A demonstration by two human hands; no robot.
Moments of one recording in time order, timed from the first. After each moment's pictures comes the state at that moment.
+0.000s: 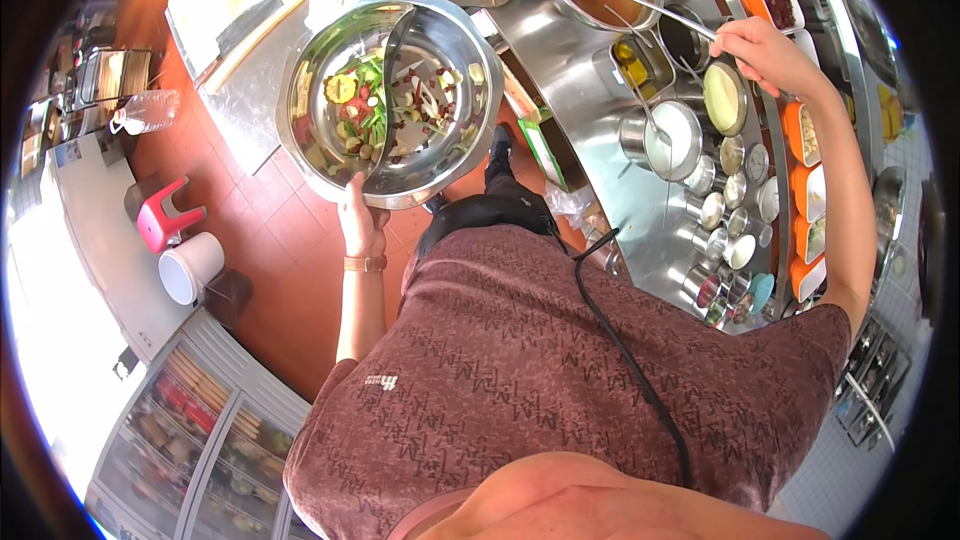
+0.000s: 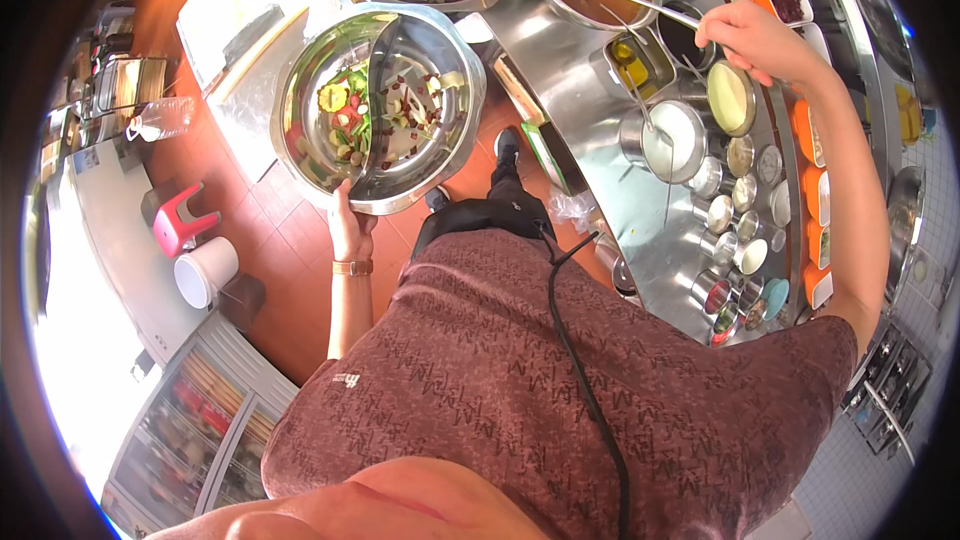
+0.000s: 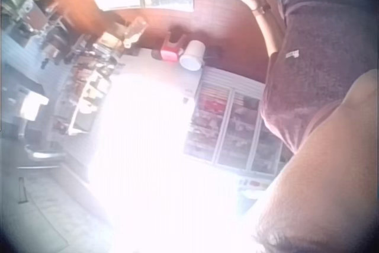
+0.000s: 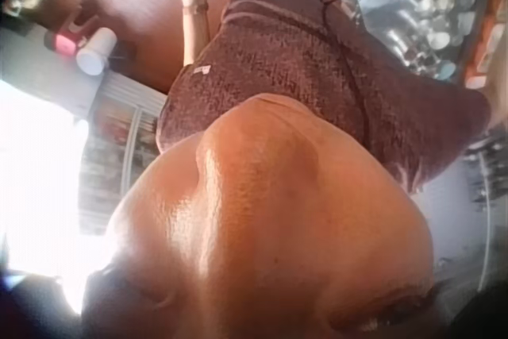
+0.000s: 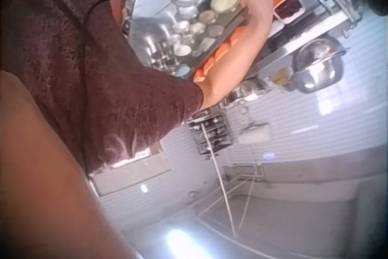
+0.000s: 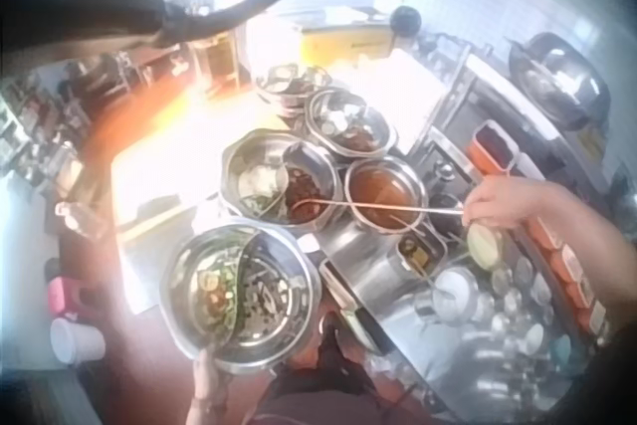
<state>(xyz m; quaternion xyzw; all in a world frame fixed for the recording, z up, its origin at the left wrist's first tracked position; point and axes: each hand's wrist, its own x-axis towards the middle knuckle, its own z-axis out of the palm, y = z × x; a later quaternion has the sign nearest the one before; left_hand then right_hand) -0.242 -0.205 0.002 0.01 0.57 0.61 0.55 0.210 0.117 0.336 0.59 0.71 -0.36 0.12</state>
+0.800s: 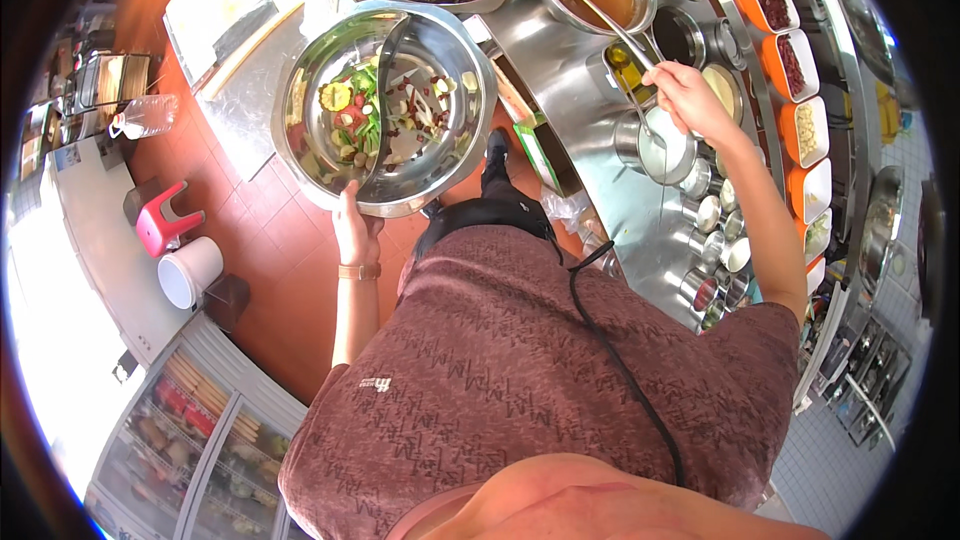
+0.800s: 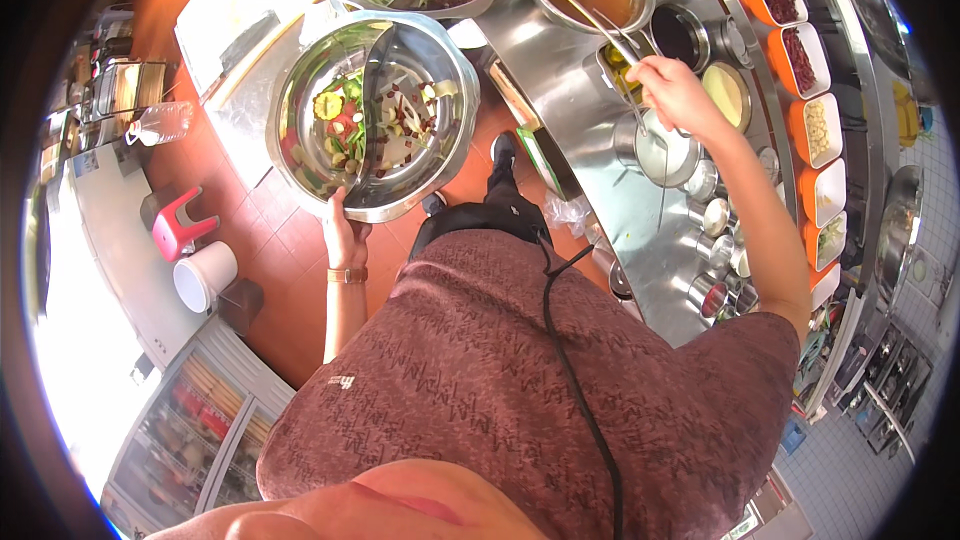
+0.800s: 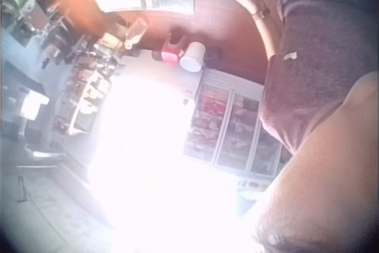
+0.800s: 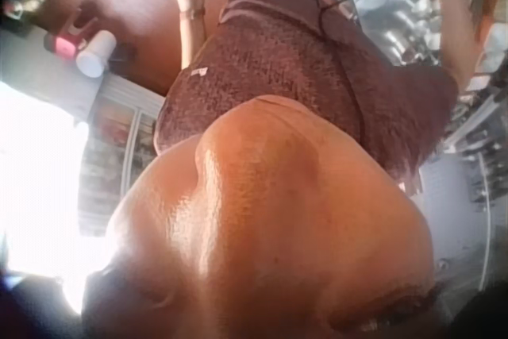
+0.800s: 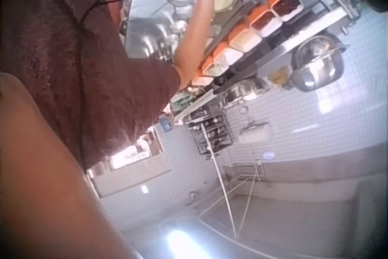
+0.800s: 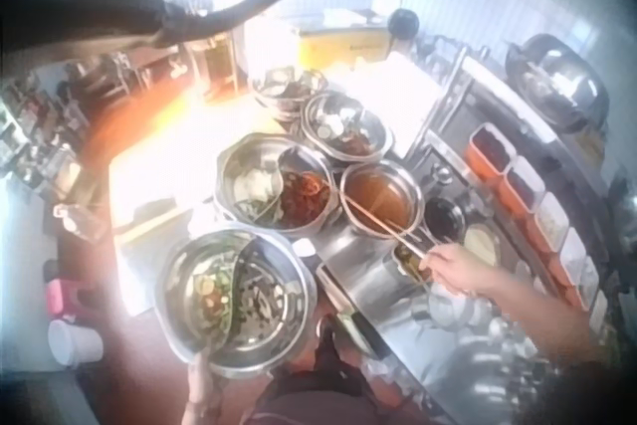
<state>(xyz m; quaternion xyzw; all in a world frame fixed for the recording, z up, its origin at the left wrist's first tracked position) -0.229 -0.194 0.029 -0.03 0.60 0.61 0.52 0.214 0.065 0.199 0.59 0.62 -0.51 -0.09</state>
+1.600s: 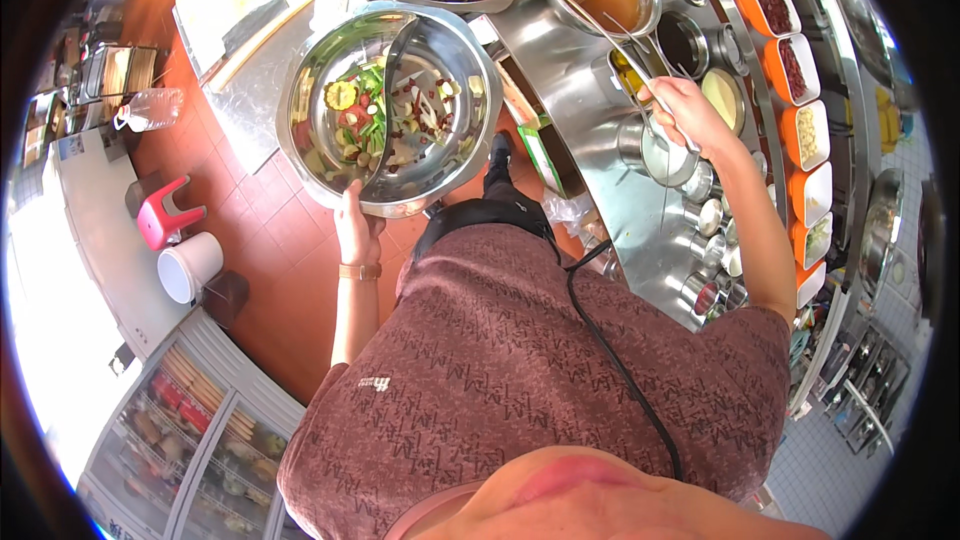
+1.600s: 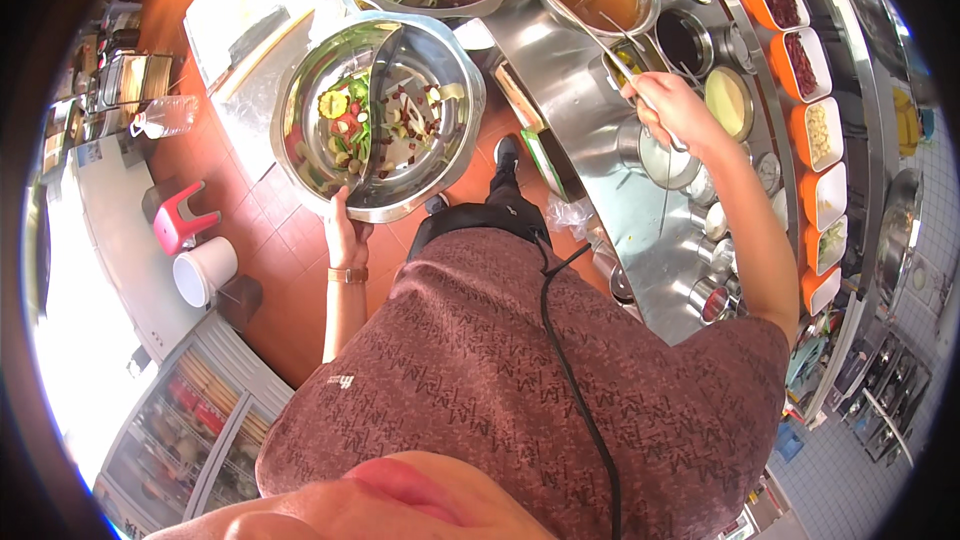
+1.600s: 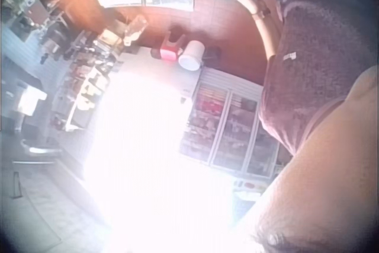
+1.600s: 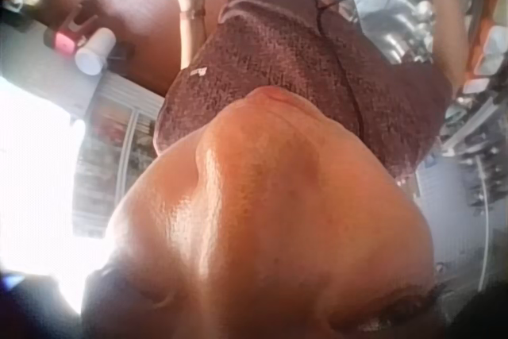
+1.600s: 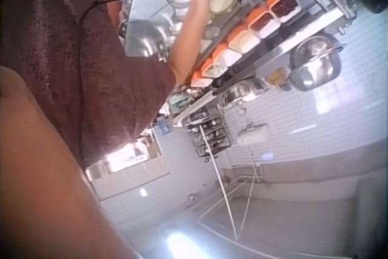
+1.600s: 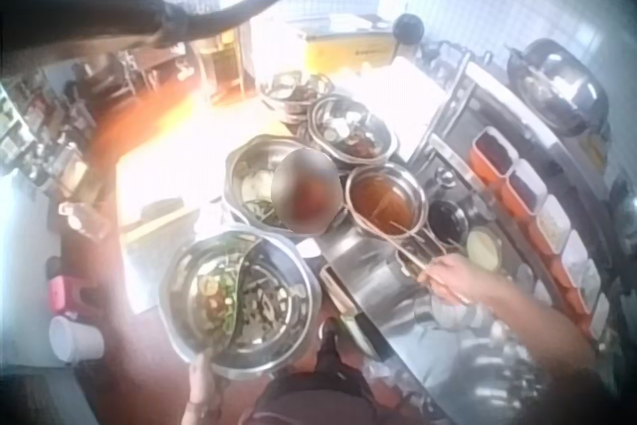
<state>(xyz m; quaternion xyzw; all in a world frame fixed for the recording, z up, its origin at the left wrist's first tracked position) -0.238 -0.200 0.020 0.00 0.59 0.61 0.53 0.206 0.055 0.201 0.60 0.52 -0.59 -0.09</state>
